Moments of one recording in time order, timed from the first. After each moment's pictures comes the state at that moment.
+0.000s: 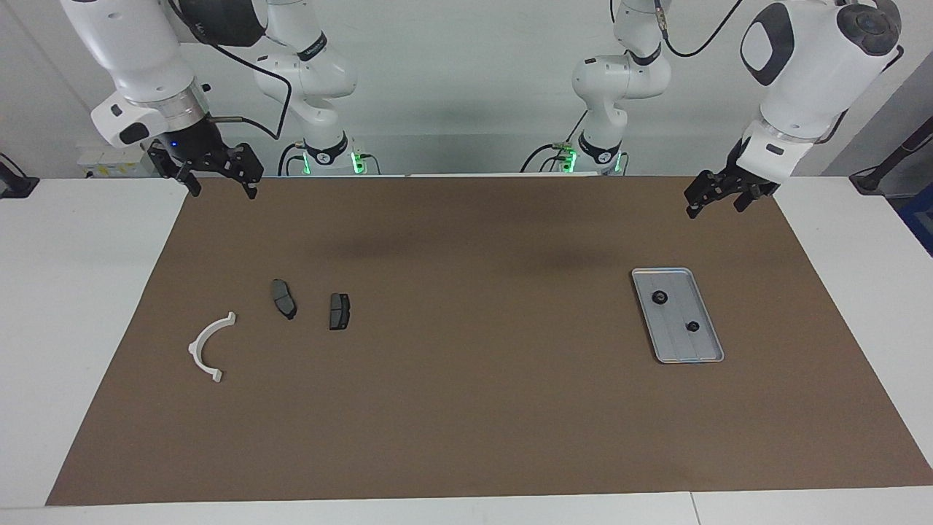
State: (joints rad) left arm -0.03 0.00 -0.02 -1.65 -0.01 1.59 -0.12; right arm -0.01 -0.07 -0.01 -1.67 -0.03 1.55 0.06
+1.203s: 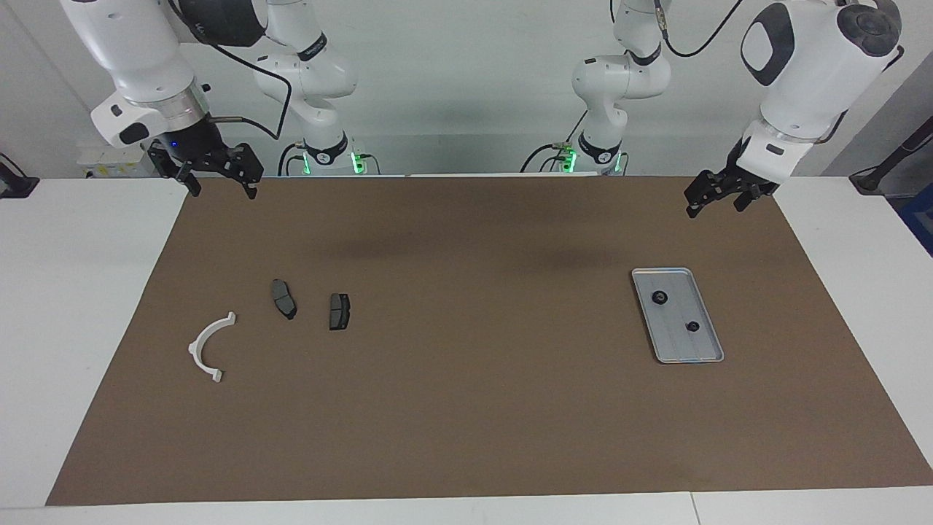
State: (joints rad) left arm -0.03 0.00 -0.02 -1.65 -0.01 1.58 -0.12; right arm -0.01 -0.07 -0.01 -1.67 -0.03 1.55 0.06
